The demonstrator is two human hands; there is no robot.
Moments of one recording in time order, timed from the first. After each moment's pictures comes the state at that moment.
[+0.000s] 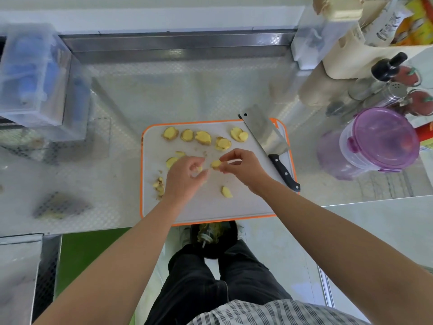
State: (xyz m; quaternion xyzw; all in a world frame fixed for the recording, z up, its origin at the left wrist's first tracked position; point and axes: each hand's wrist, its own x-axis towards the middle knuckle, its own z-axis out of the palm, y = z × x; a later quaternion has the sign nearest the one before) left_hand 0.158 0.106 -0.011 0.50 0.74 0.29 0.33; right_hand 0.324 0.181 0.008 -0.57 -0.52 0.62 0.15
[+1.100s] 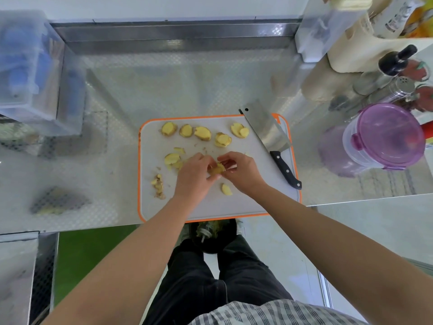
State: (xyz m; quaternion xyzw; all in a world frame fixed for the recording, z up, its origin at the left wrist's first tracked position) left_hand 0.180 0.115 -0.015 0.62 0.72 0.18 0.24; right_hand 0.322 0.170 -0.012 -0.56 -0.68 0.47 0.13
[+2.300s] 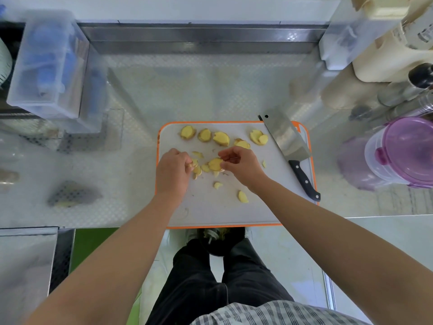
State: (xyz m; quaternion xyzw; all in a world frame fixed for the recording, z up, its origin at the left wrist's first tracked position) left_hand 0.099 0.110 -0.022 0.55 0.80 0.18 0.18; right_hand 0.275 0.190 -0.010 -0.56 -0.56 0.59 0.15
